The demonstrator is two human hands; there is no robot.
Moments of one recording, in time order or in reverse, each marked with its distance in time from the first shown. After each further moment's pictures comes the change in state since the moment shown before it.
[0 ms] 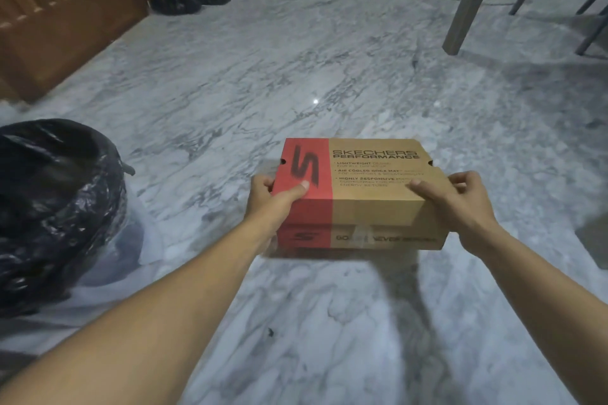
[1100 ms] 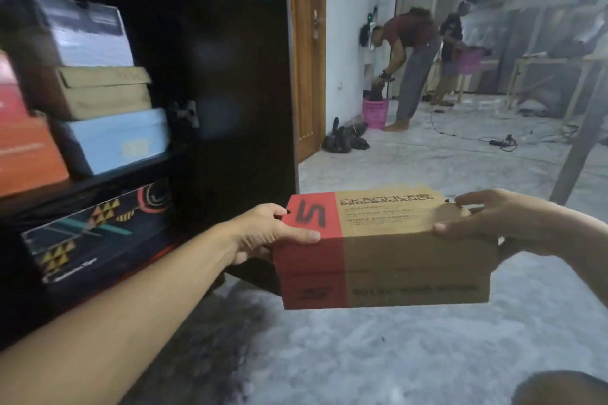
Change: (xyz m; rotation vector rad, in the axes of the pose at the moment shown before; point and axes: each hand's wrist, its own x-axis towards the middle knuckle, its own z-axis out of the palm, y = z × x) left_hand -0.473 0.141 -0.277 0.141 0.020 0.127; right_hand -0.415 -0.266 -0.137 -0.344 -0.700 -0.396
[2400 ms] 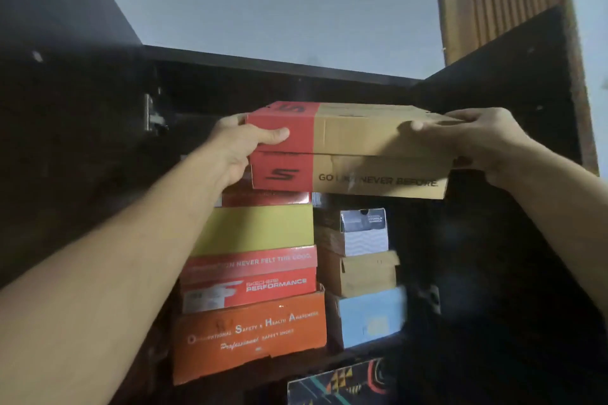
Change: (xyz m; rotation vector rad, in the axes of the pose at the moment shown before) left_hand -0.251 0.257 -0.291 -0.104 1.184 0.611; right_hand 0.013 -0.460 0.094 0.613 -0.141 -0.977
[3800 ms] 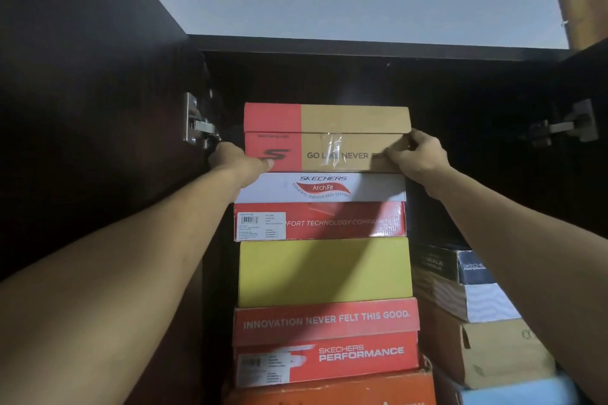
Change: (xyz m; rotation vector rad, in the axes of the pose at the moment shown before) left_hand 0.171 -0.073 -0.127 0.601 0.477 0.006; right_hand 0.199 0.089 0.262 -0.048 -0.055 -0.103
